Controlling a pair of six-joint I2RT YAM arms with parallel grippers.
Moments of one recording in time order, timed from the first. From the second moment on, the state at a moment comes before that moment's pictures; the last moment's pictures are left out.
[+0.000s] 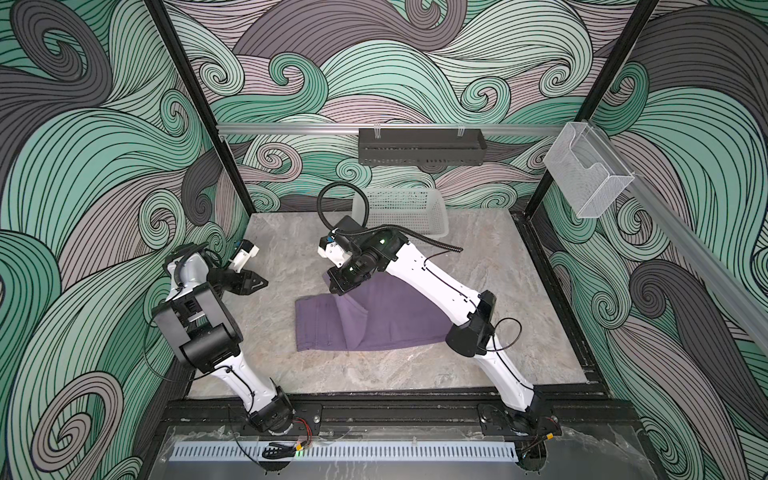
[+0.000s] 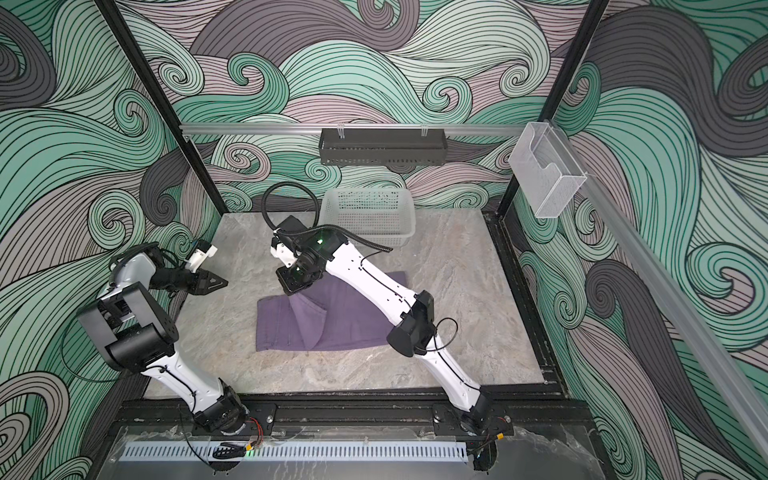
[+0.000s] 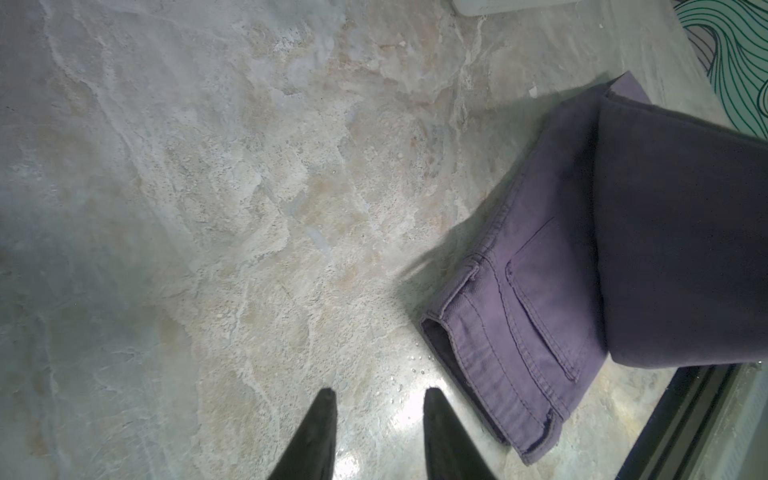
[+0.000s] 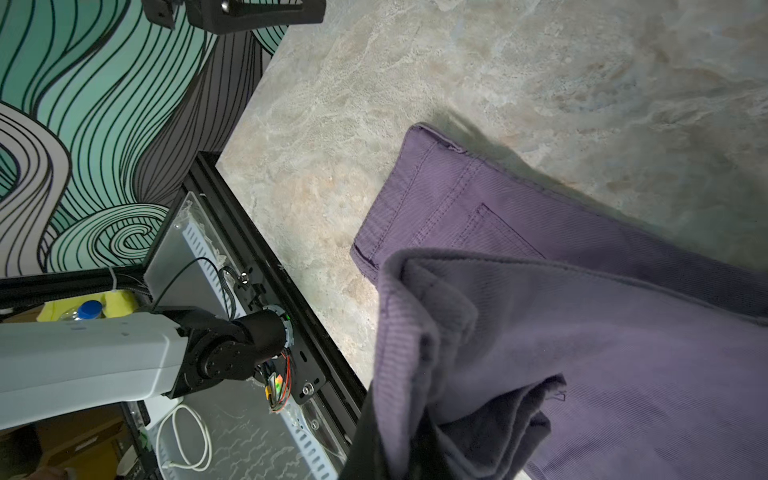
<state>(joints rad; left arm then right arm) 0.63 1.79 1.41 -1.15 0.72 1.00 0.97 2.37 2.64 -1.32 -0.35 0.29</state>
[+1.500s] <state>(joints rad) 0.49 1.75 1.22 -1.22 0.71 1.06 0.61 2.07 1.46 -0.51 -0.76 0.53</state>
